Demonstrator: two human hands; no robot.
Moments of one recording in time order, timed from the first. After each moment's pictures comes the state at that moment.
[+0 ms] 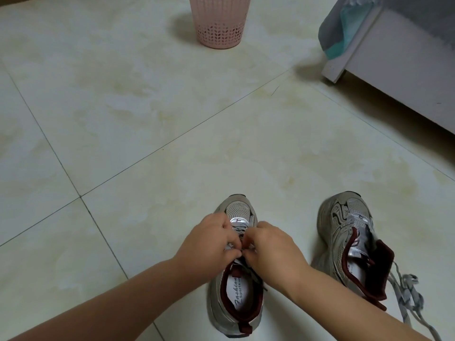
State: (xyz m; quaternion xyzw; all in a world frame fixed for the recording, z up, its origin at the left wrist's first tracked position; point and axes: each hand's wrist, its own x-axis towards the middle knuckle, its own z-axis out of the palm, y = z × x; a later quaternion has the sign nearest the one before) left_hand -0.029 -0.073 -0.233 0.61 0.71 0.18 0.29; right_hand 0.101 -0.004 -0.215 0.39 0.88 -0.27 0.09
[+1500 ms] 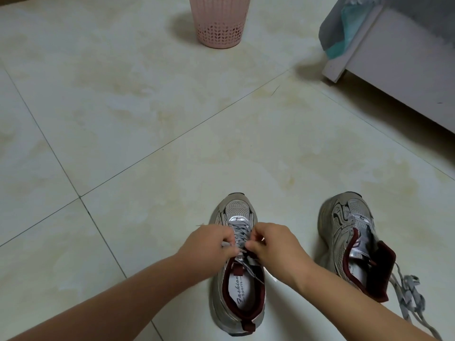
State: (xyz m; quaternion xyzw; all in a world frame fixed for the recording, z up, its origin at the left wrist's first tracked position) left_hand -0.032 -0.069 -0.233 0.53 0.73 0.17 0.40; right_hand 0.107 0.007 -0.226 0.46 0.79 -0.41 0.06
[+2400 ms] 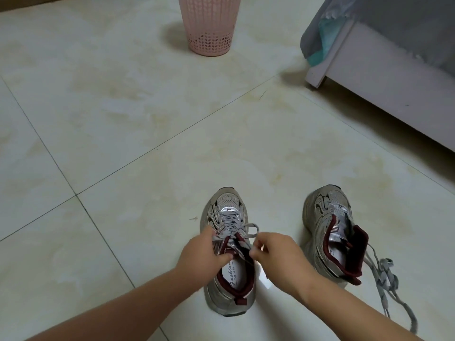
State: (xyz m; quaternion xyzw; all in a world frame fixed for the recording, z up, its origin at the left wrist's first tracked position) left_hand -0.005 -0.100 -0.263 0.40 0.81 0.21 0.39; right_hand 0.137 -0.024 -0.198 0.48 0.78 -0.38 0.08
